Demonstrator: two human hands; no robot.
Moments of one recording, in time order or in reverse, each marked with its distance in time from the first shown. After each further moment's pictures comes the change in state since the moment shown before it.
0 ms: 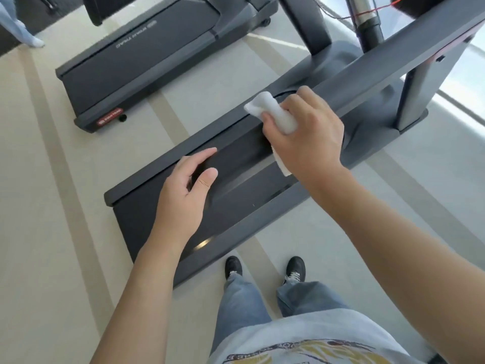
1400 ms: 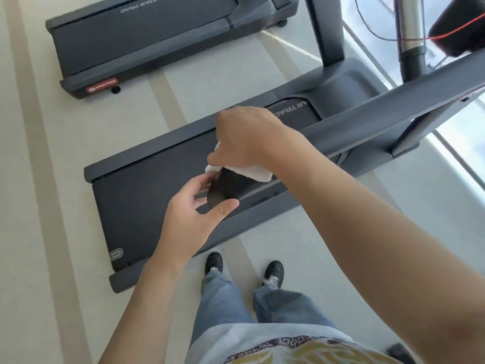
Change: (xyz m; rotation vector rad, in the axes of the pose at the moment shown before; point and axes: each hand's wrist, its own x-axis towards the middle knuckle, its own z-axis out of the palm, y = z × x) left_hand -0.019 -0.050 -0.008 -0.279 0.053 -0.151; right_hand 0.043 -0.121 0.061 -0.282 -1.018 -0.317
